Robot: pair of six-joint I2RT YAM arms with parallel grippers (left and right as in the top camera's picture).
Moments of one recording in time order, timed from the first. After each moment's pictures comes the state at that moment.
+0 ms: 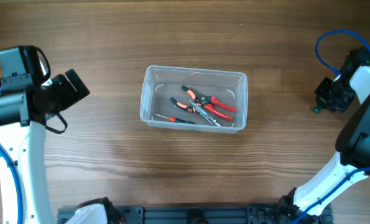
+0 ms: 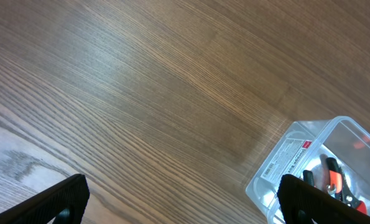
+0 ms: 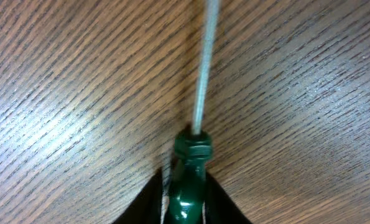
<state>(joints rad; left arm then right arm) 0.22 1.30 1.40 -1.19 -0.02 -0.37 -0.45 2.06 1.39 -0.81 0.04 0.24</state>
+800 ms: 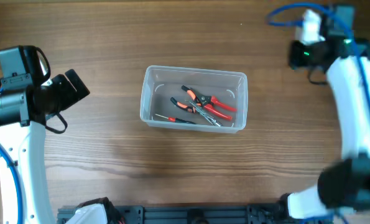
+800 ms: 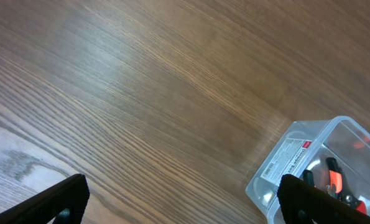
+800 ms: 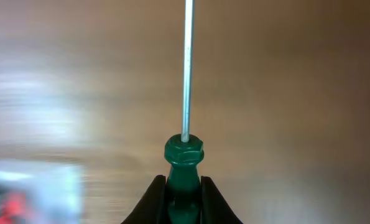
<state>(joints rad) 0.22 1.30 1.40 -1.19 -0.02 -0.37 -0.04 1.67 1.55 -0.88 -0.04 -0.11</state>
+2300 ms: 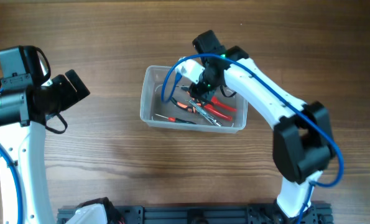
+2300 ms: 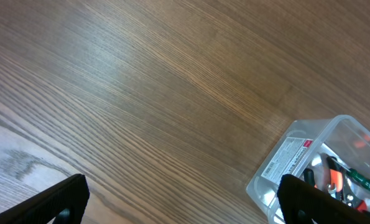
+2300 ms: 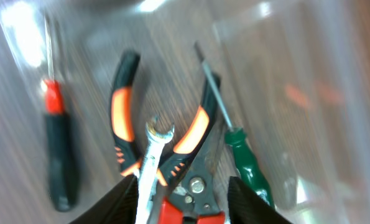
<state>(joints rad) 0.22 1.30 1.40 -1.20 -0.02 -0.37 0.50 1.98 1.56 -0.85 -0.21 -0.56</state>
